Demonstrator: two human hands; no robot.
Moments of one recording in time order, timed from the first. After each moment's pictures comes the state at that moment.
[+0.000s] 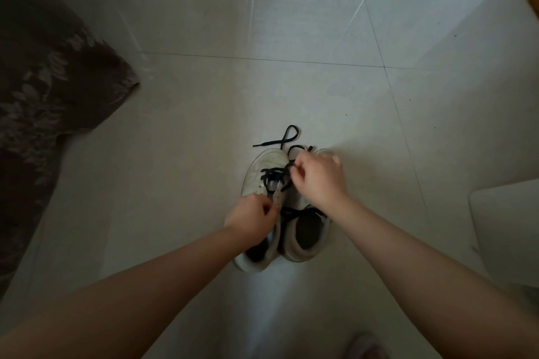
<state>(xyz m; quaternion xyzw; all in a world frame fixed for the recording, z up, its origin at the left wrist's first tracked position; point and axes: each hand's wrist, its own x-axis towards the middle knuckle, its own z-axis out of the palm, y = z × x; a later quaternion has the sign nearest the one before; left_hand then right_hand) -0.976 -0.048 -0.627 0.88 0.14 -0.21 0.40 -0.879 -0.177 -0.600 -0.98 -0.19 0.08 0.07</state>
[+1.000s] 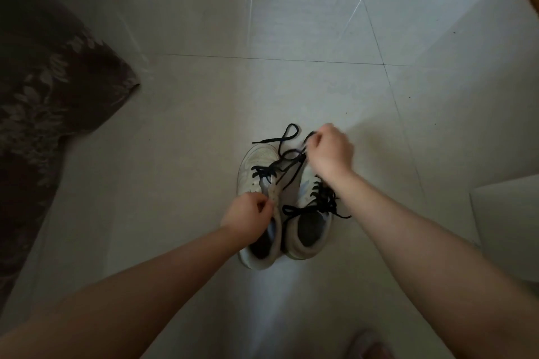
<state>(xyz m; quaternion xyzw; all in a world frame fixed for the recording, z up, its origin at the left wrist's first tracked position) -0.979 -0.040 -0.624 0.87 0.16 -0.19 0.42 -0.844 -0.167 -0.592 -0.99 -0.01 0.05 0.14</state>
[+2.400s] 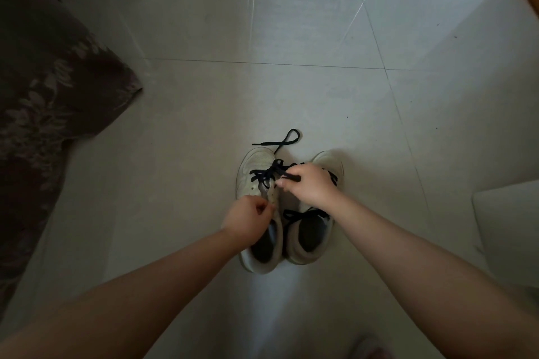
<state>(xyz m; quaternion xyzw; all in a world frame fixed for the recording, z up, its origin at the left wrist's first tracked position) -0.976 -0.037 -0.625 0.87 0.16 -0.19 0.43 -0.877 -0.167 -0.609 -0.93 -0.11 0.29 0.22</state>
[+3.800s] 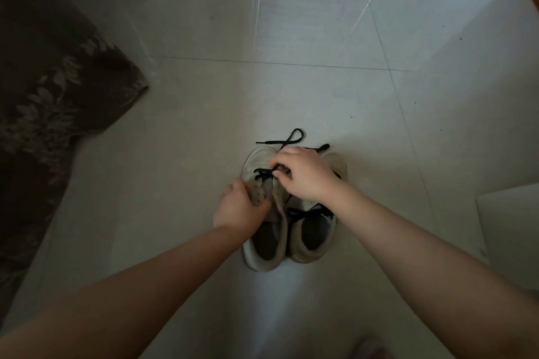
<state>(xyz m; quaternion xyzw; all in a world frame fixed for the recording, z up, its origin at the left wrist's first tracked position) -0.977 -0.029 -0.622 0.86 0.29 -0.15 0.38 -0.871 -0.152 -0.589 -0.91 -0.35 0.17 0.14</state>
